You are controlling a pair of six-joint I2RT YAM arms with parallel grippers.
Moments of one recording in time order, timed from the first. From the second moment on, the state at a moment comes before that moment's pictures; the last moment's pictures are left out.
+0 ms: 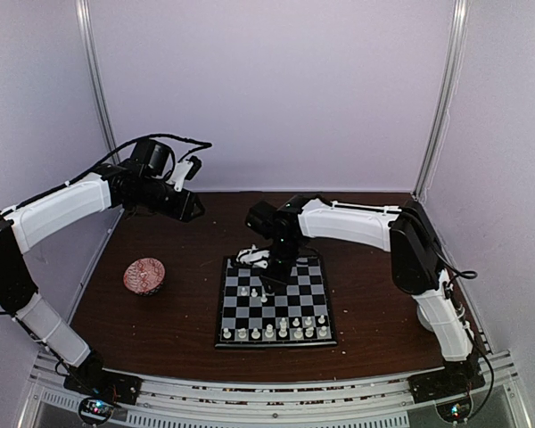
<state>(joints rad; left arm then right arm) -0.47 1.54 1.35 -0.57 0.14 -0.02 0.89 2.35 2.04 -1.06 -0.18 -0.41</state>
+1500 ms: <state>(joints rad) -0.47 1.54 1.35 -0.58 0.14 -0.02 1.00 2.15 1.84 -1.04 -0.26 -0.45</state>
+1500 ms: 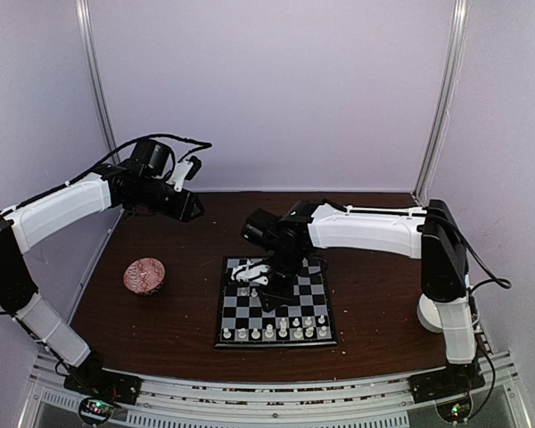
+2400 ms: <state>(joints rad) -0.47 1.54 1.35 -0.58 0.14 -0.02 1.01 2.20 1.83 -1.06 -0.26 -0.47</state>
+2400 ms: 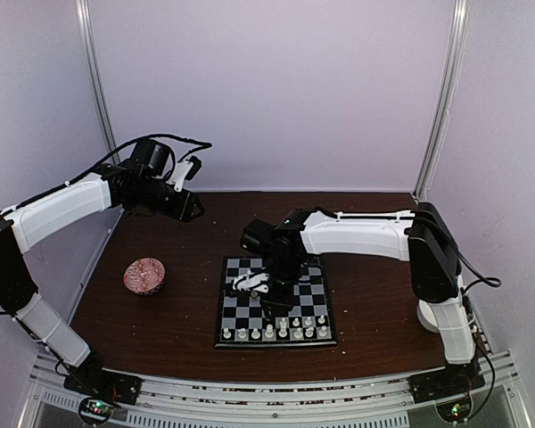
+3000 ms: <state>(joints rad) -0.47 1.54 1.35 -0.58 0.14 -0.02 1.02 2.22 1.83 -1.06 -0.26 -0.49</state>
